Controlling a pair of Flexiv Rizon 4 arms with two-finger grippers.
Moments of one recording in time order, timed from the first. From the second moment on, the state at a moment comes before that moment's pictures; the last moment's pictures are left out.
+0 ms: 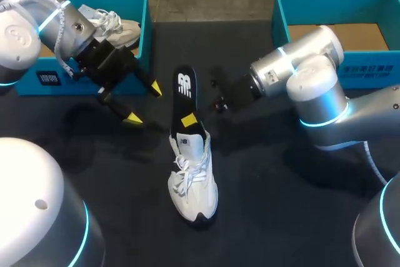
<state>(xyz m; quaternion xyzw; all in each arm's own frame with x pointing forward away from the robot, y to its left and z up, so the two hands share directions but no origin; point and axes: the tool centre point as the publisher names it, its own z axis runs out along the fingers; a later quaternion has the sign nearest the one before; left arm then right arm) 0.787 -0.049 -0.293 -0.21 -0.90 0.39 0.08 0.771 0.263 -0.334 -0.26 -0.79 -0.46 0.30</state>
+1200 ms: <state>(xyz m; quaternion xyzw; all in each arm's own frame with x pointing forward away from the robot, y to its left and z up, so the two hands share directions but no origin) 0.790 -0.049 -0.293 -0.22 -0.90 0.38 0.08 0.774 0.264 -0.325 -0.25 -0.82 -0.43 0.30</state>
